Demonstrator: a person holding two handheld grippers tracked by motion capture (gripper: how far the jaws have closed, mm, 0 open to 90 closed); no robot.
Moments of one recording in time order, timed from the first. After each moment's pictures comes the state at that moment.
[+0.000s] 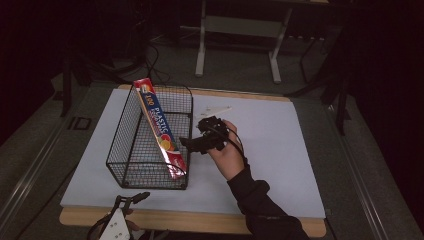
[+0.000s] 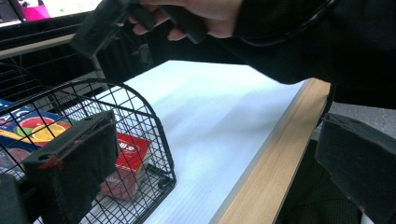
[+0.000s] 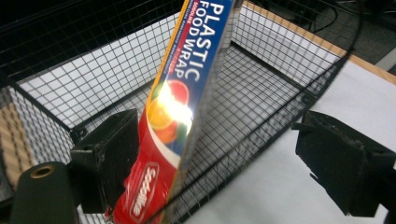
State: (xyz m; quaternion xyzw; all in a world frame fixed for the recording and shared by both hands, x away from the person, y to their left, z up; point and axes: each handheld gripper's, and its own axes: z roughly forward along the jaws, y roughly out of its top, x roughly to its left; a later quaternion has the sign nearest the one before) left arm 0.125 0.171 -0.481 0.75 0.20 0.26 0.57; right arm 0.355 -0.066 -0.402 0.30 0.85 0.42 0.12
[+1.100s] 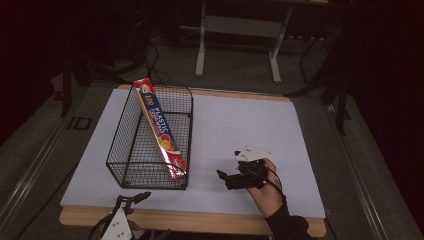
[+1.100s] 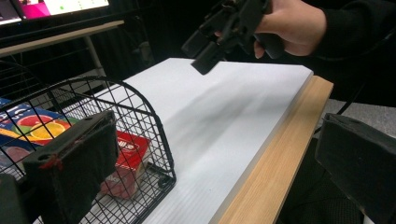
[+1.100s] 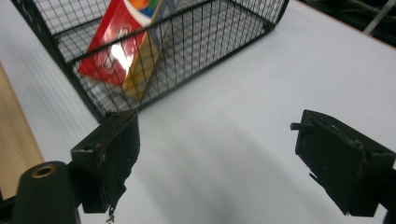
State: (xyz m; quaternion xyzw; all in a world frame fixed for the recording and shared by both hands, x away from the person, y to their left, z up) left arm 0.125 0.168 -0.482 0.75 0.20 0.26 0.57; right arm 0.287 -0.166 -0.456 0.30 0.85 0.41 0.17
